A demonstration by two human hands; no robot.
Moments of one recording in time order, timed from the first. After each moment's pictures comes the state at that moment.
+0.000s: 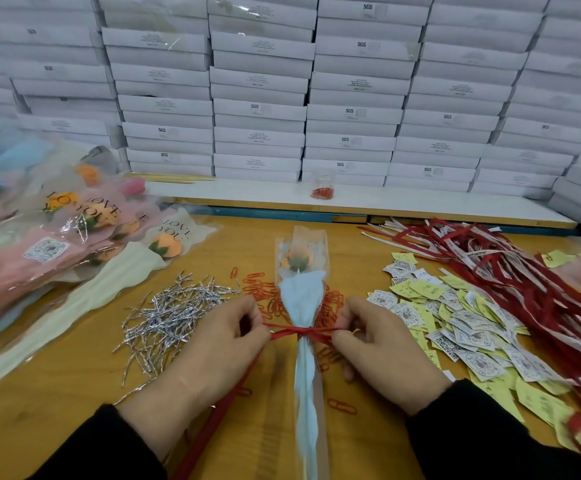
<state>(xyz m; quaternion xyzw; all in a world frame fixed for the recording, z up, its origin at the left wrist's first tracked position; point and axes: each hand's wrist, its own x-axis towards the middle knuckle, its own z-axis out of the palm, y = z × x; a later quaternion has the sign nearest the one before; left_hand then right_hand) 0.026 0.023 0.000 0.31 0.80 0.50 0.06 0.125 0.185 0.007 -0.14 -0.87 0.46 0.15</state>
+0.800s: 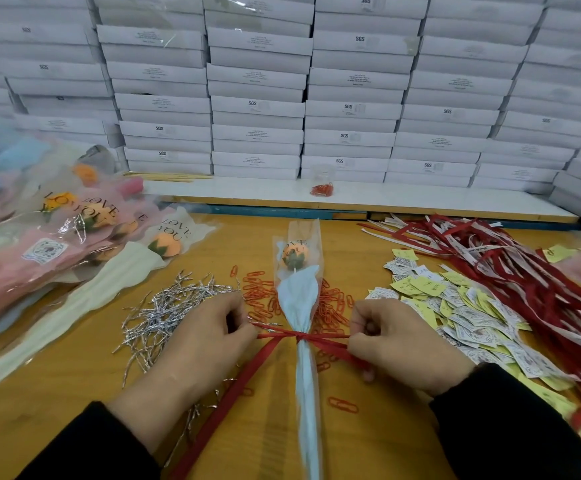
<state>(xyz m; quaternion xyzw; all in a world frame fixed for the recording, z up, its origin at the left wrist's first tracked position) 0.019 0.014 0.005 0.31 0.85 0.43 0.01 0.130 0.200 0.021 -0.14 -0.87 0.47 0.07</state>
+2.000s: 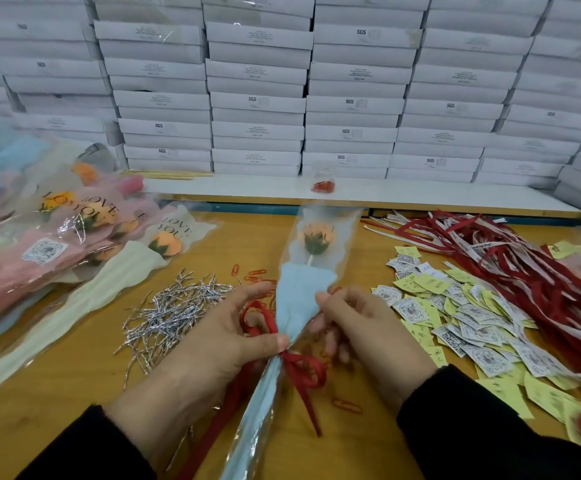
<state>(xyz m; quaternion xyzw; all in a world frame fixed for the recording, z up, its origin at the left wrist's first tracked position) 0.032 0.021 0.012 0.20 0.63 0.69 0.29 0.110 0.170 0.014 -0.17 -0.72 0.66 0.13</state>
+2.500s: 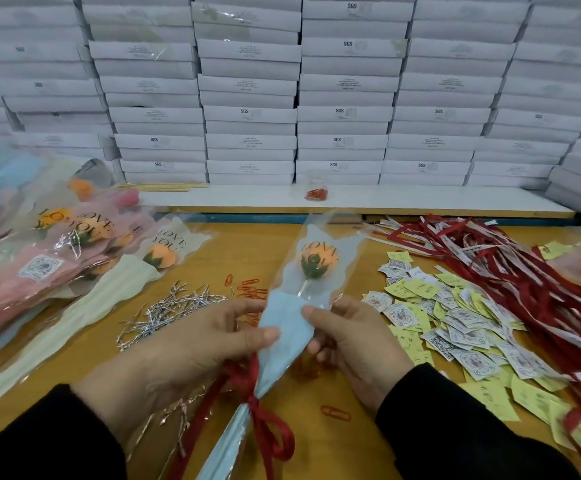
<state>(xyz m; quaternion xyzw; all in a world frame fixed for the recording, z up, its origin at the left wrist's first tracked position) 0.027 0.014 0.040 0.25 0.65 0.60 0.39 0.104 0.172 0.005 -0.16 -0.59 0.78 0.15</state>
